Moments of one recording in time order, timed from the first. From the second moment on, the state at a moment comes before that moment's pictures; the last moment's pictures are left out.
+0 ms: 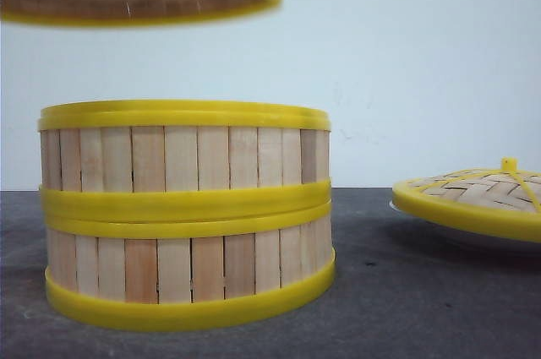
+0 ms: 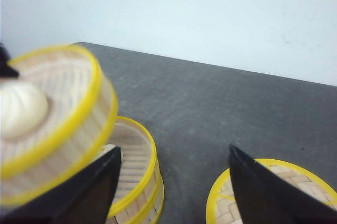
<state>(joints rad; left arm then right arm) -0.22 1.12 1.29 -0.94 0.27 -0.02 0.96 0.56 1.02 -0.69 0.42 0.23</state>
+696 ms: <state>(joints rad) -0.30 1.22 1.25 -0.81 0.23 -0.07 0.96 0.56 1.02 -0.69 0.39 0.24</state>
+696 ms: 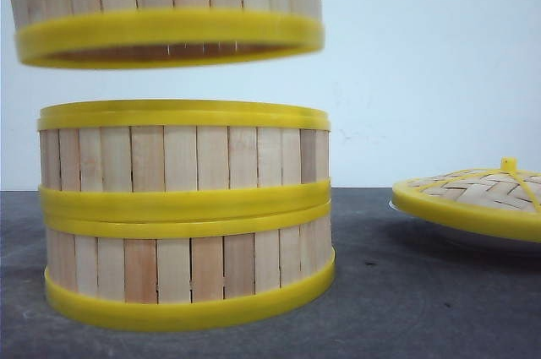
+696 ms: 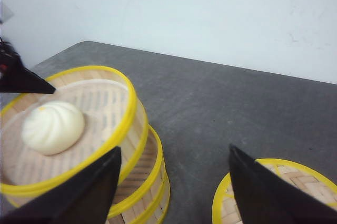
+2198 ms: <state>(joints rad) -0.32 1.37 1.25 -0.78 0.17 -0.07 0.96 0.56 1.02 -0.71 0.39 0.24</state>
